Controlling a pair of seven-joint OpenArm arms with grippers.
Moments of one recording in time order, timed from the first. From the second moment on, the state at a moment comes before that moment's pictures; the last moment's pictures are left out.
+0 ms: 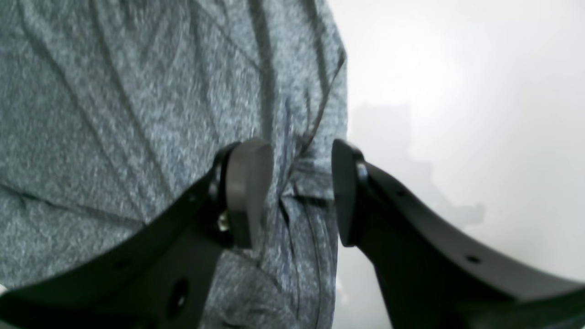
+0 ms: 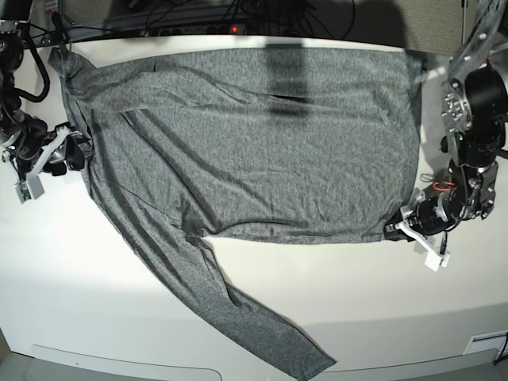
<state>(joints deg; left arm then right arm) -35.0 -15.1 -16.5 20.5 -16.1 -39.8 32.1 -13.0 34.7 22.6 91.6 37.3 34.6 -47.8</state>
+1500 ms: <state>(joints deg) -32.8 -16.0 -16.5 20.3 -15.9 -40.1 23.9 47.1 20.6 -14.1 26.2 14.9 29.6 -34.3</state>
